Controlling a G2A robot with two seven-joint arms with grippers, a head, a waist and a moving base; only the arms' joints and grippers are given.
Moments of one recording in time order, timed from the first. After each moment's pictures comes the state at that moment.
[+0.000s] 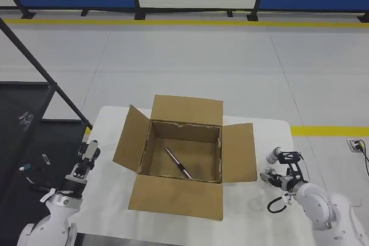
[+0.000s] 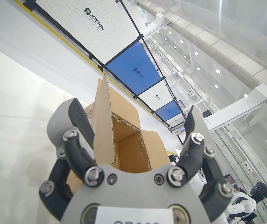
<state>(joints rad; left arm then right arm) 1.45 -1.21 -1.74 -1.88 0.15 -0.30 -0.19 -1.16 -1.17 1.58 -1.48 -1.05 -0.16 0.80</state>
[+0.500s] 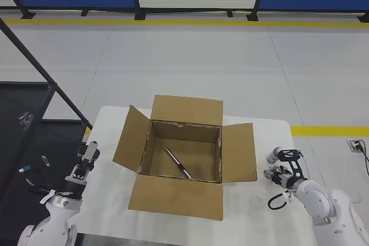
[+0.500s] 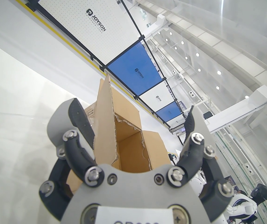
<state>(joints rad) 1.46 -1.21 -1.73 -1.88 0.15 -0.30 -0.18 -1.14 -1.16 1.60 -1.47 -1.00 -0.18 0.79</state>
